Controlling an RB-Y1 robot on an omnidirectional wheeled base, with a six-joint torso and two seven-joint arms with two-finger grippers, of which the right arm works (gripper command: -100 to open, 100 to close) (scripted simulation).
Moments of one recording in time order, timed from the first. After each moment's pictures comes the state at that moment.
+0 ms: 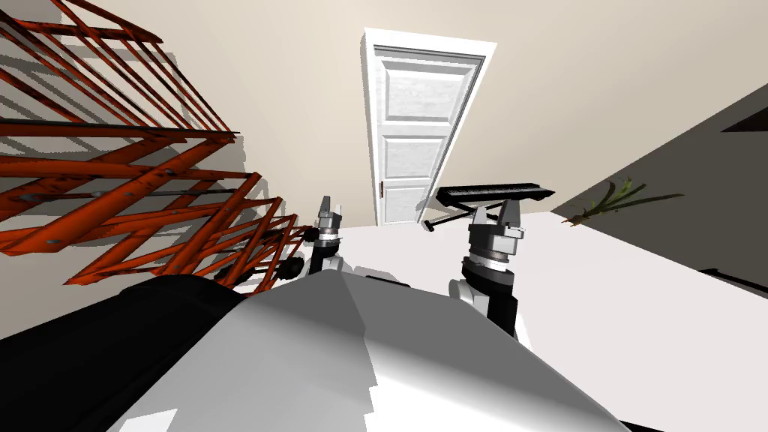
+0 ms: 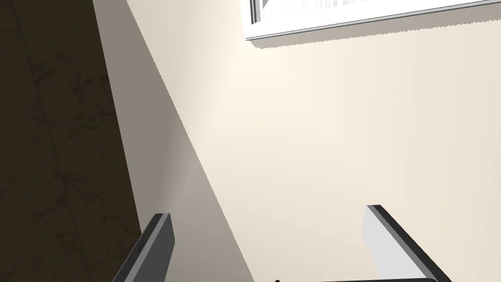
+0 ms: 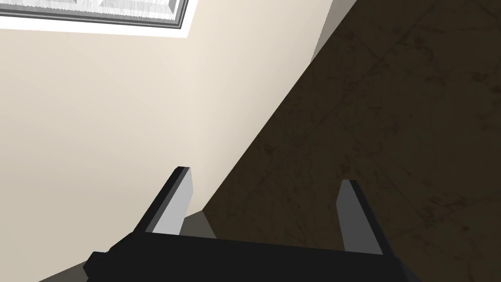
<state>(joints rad) 0.50 -0.04 0.01 -2.39 0.02 -0.45 0.06</state>
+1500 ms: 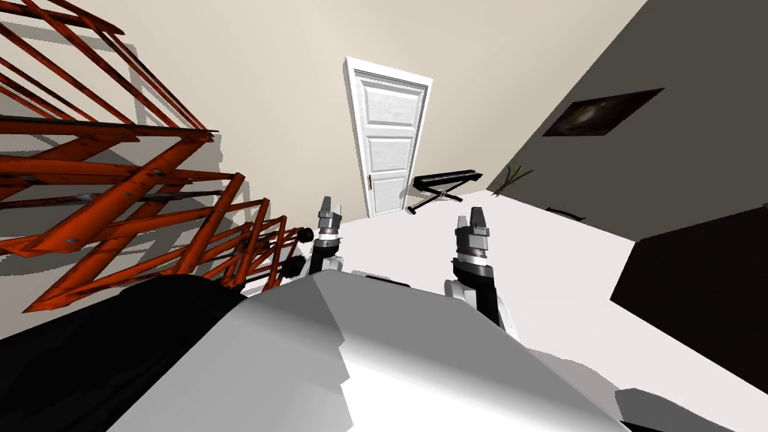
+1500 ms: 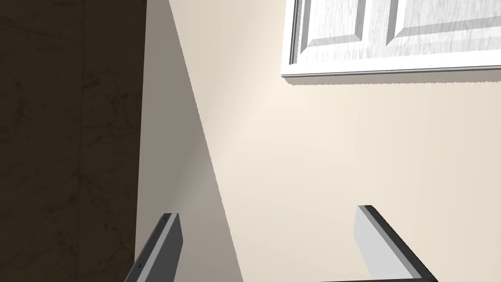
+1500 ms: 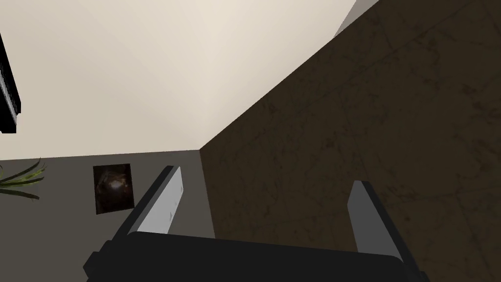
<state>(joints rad) 0.49 -0.07 0.04 -2.29 0.07 -0.38 0.13</state>
